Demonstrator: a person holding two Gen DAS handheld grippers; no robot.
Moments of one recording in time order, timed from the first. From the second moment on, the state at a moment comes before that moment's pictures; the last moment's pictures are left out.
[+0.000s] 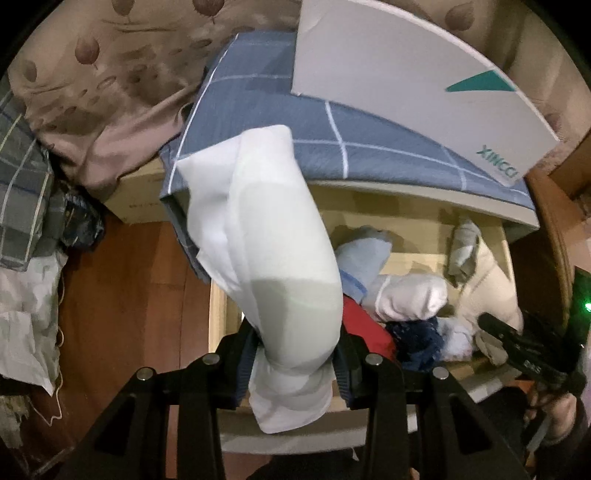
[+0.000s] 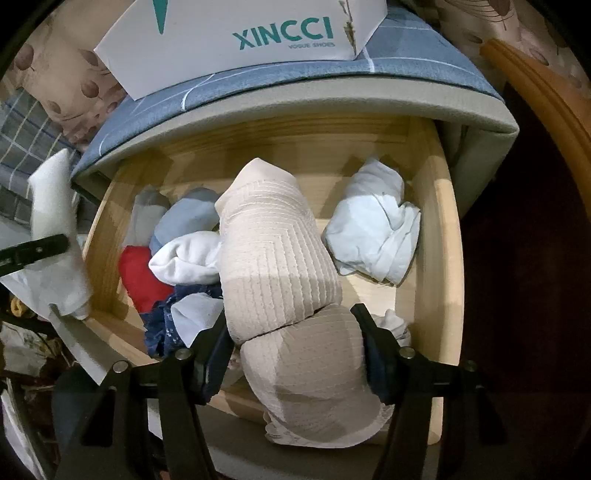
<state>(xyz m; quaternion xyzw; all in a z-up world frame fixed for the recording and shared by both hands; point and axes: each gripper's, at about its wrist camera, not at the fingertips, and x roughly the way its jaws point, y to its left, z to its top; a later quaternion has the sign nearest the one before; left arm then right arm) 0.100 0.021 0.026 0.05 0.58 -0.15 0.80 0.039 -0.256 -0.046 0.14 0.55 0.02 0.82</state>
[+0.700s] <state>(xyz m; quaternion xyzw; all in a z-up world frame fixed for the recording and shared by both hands) 0.162 -0.026 0.227 0.08 0.38 -0.23 0.89 0.038 -0.256 -0.046 0.13 0.55 0.02 0.82</state>
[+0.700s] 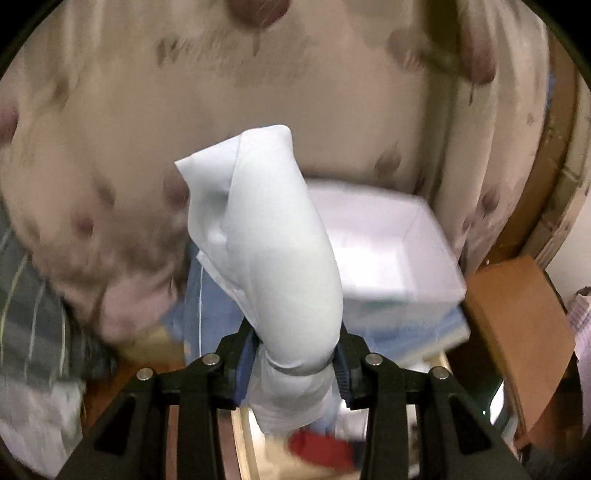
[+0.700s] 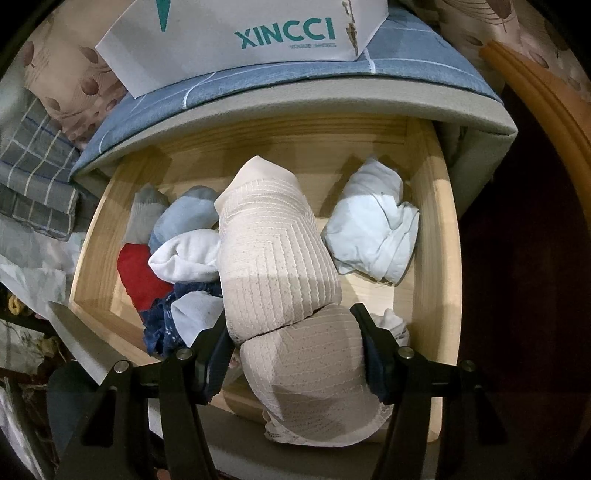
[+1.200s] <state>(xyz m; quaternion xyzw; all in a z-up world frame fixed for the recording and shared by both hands) 0.304 -0.107 0.175 0.10 0.43 -0.23 0.87 0.037 -0.256 -0.047 0.14 0.56 0.02 0.82</state>
